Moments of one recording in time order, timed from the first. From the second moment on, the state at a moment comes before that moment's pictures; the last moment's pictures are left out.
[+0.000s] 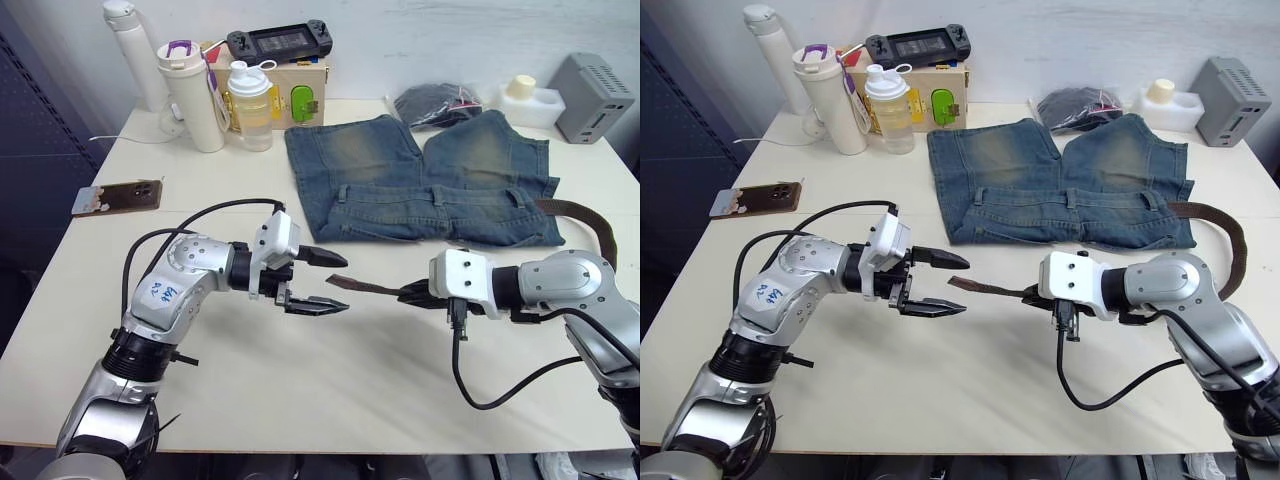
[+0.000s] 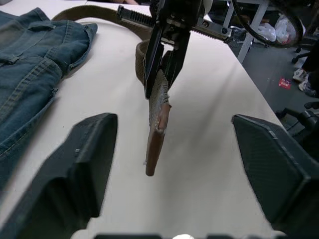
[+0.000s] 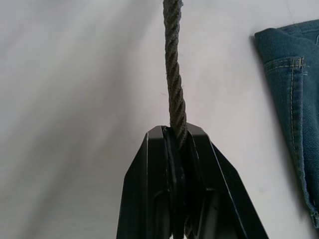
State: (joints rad) left arm -0.60 0.56 -0.21 -0.14 -0.48 0.44 -1.12; right arm -0.39 -0.94 0.12 -0.43 0.20 0.46 1.14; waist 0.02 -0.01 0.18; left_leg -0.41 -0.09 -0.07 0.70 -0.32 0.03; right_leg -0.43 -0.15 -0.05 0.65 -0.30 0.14
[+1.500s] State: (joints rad) left arm -0.59 0.25 0.27 -0.11 -1.25 1.15 -0.45; right arm -0.13 -0.29 -0.19 -0.48 1.74 0.74 -0.03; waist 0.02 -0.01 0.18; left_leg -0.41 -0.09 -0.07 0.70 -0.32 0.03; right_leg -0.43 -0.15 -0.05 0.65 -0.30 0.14
